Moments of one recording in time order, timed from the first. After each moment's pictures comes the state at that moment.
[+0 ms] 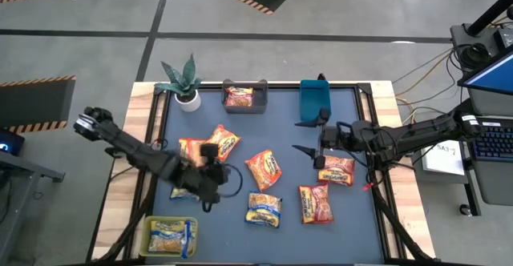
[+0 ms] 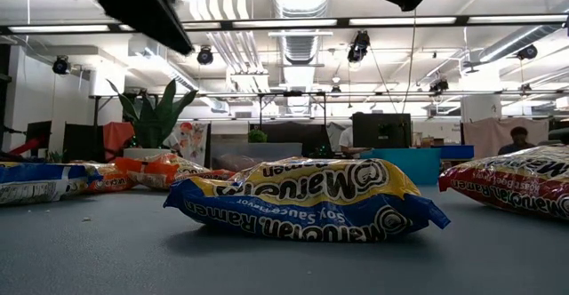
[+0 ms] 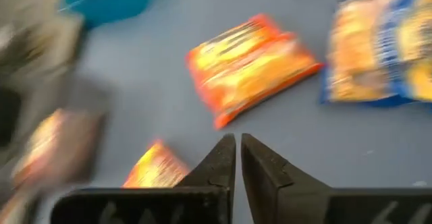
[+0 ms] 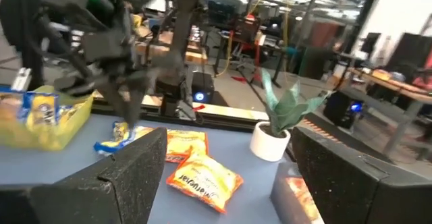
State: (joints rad) left arm -0.47 1.39 1.02 -0.62 -0.59 -0.20; right arm 0.10 0.97 0.58 0.41 0.23 -0.23
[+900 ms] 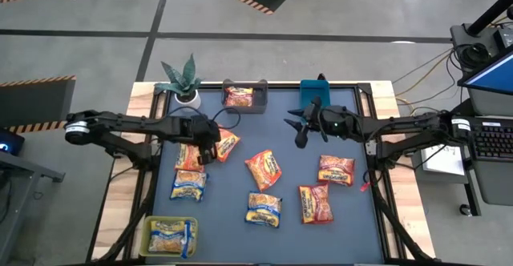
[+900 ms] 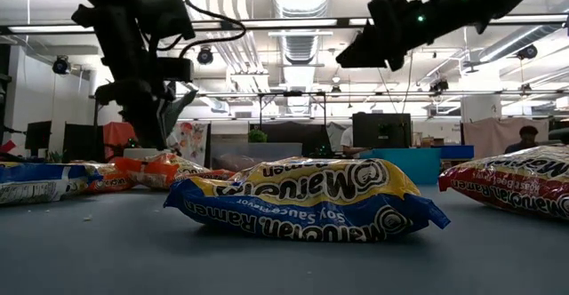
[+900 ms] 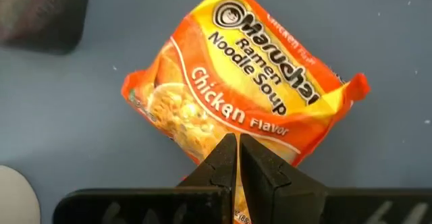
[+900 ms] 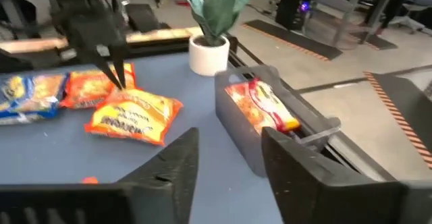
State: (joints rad) left arm 0.16 1.27 0.72 -0.63 -0.19 0.03; right arm -0.18 1.18 0.63 0.31 0.21 -0.02
